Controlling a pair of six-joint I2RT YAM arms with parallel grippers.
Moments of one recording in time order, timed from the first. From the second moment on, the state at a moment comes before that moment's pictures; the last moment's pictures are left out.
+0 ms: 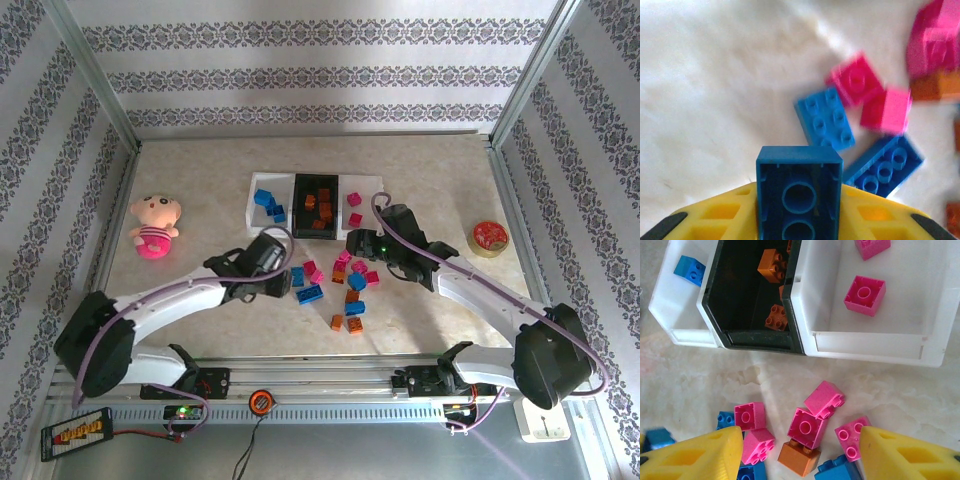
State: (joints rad) left arm -0.66 1.31 0.78 -0.46 -0.04 -0.46; right arm 0.54 1.24 0.77 -0.28 -0.08 0.62
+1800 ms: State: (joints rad) left arm -0.43 1.10 0.64 -0.19 0.15 -0.59; right arm 0.61 1.30 0.66 -0.40 -0.01 0.60
